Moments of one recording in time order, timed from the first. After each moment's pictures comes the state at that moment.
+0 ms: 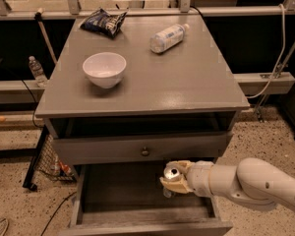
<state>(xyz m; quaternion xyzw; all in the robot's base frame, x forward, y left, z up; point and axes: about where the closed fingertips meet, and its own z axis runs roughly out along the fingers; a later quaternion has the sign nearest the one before) 0.465 -0.074 0.607 -0.45 0.74 0.26 0.42</state>
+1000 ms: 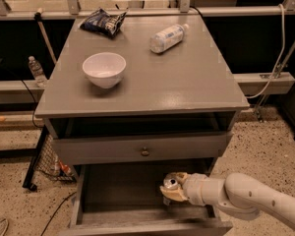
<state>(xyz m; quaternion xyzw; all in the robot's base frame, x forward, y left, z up) 0.485 -0.081 0.498 -0.42 0.77 0.27 0.41</state>
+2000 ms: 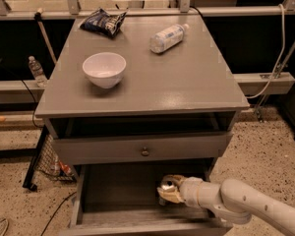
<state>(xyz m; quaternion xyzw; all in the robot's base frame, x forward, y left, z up) 0.494 -0.072 0.464 -0.40 0.76 0.28 0.43</state>
